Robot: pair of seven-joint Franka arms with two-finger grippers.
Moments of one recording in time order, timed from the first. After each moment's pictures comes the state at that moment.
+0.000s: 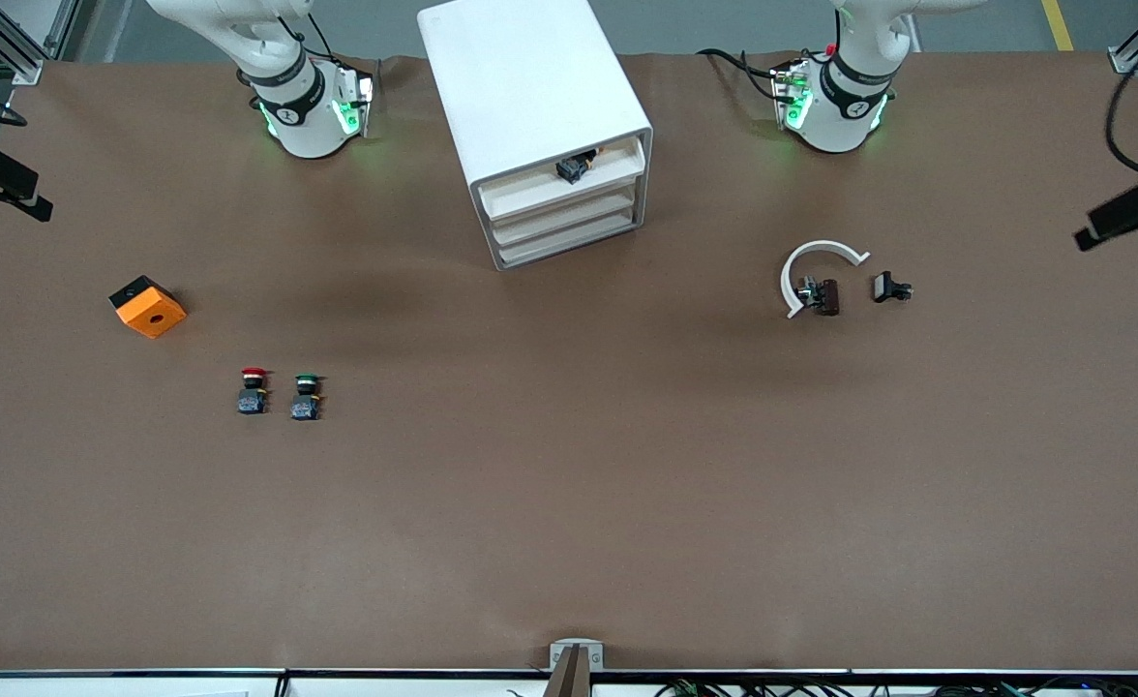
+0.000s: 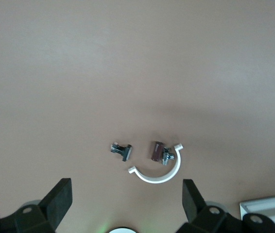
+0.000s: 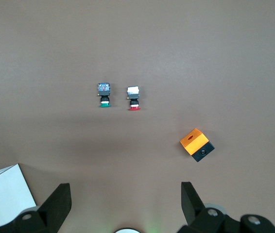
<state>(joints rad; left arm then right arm) 0.00 -0.06 0.05 -1.61 -0.04 1.50 -0.08 -0.01 -0.08 -0.09 -1.55 0.01 1.44 -0.10</state>
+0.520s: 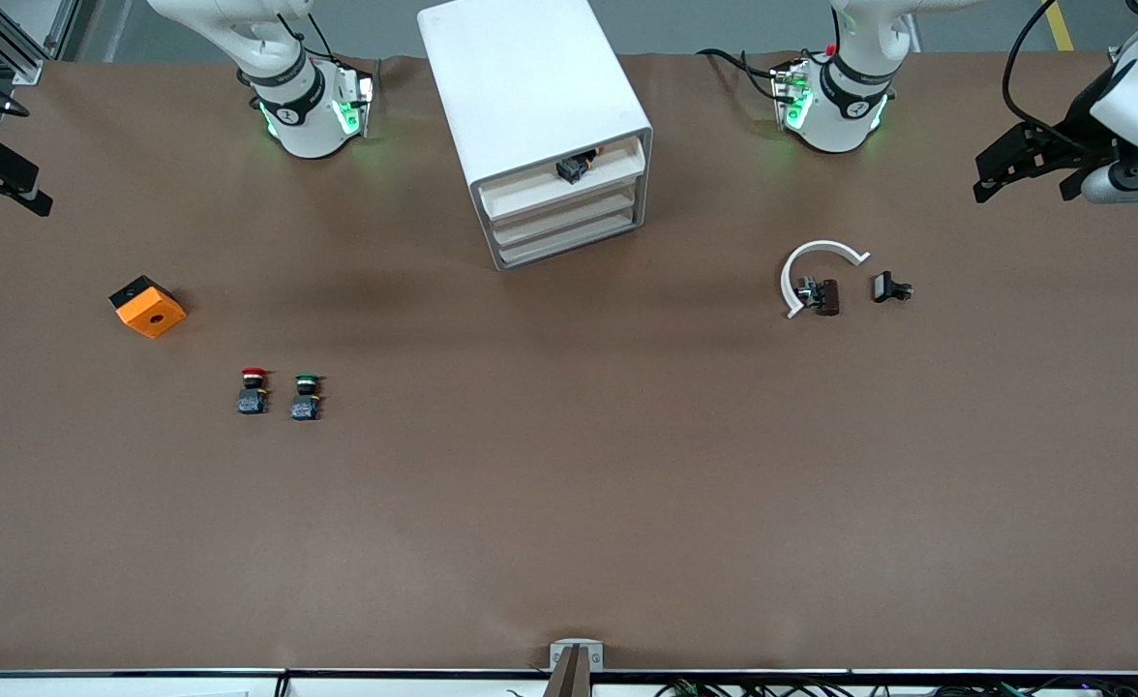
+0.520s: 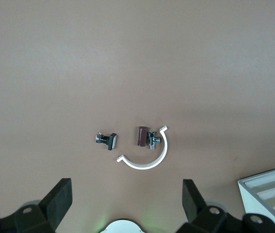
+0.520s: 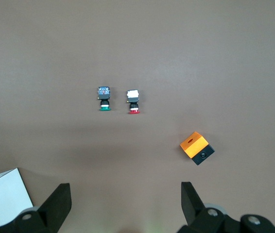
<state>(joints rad) 0.05 -0.19 -0.12 -1.74 -0.04 1.52 -0.09 -0.02 -0.12 -0.08 -1.59 0.01 1.48 -0.10</state>
